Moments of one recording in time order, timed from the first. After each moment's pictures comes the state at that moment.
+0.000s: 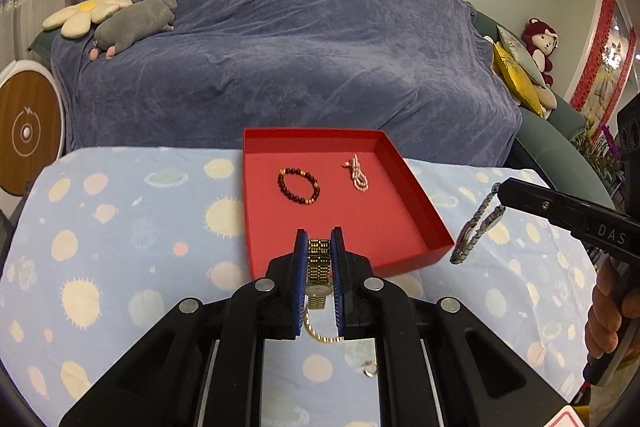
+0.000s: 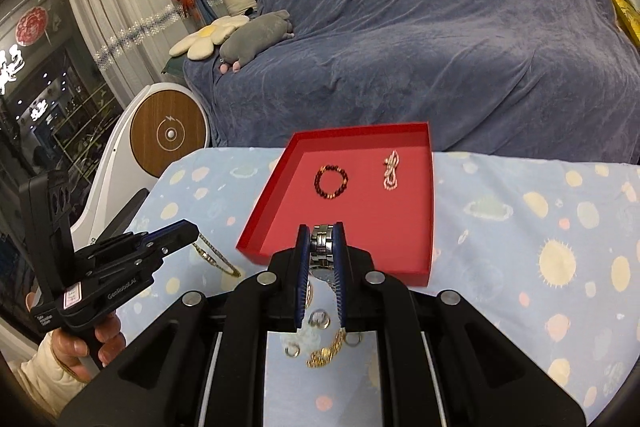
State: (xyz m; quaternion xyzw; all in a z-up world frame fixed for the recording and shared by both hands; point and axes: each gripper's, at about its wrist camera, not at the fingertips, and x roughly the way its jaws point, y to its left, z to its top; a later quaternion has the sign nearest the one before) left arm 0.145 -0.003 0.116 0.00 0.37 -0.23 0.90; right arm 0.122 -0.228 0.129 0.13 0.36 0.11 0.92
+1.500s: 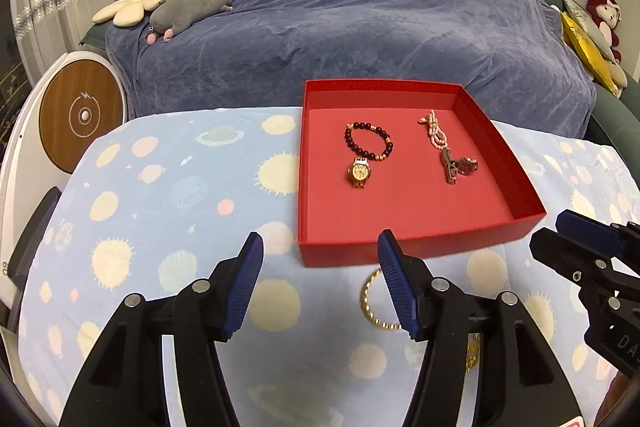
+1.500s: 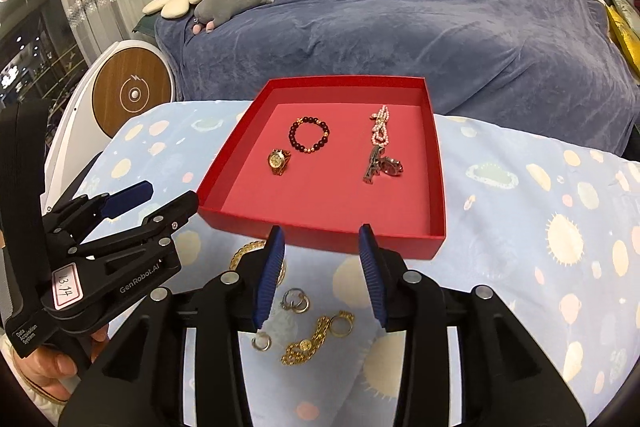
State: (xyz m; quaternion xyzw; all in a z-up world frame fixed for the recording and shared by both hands) left arm 0.141 -0.006 0.054 0.06 0.40 -0.09 0.91; right arm 0.102 -0.184 0.059 0.07 0.40 0.06 0.91
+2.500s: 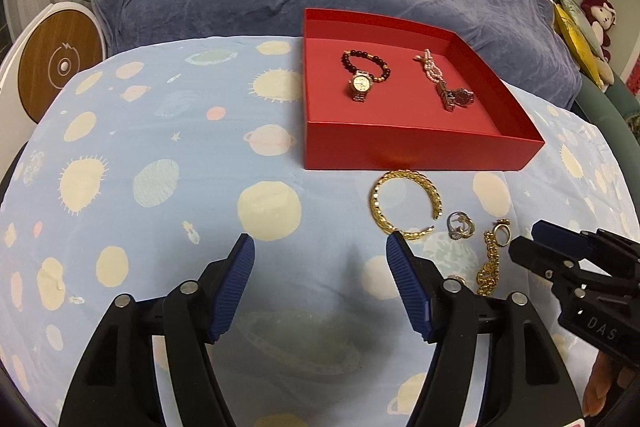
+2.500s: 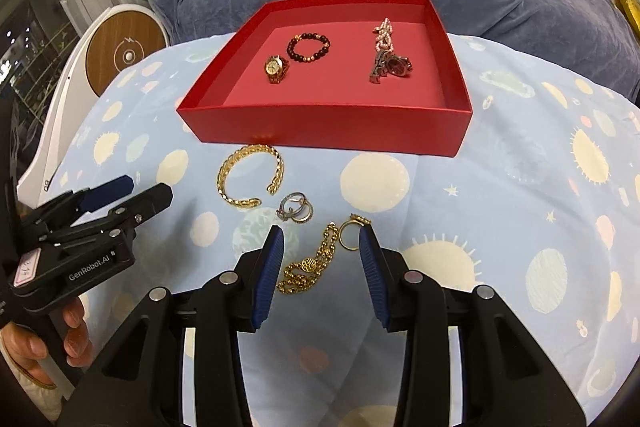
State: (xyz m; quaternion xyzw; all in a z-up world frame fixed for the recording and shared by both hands) left arm 0.116 0.015 0.006 0.02 0.46 -0.13 0.88; right arm 0.079 -0.174 -0.002 0.06 0.47 0.06 0.88
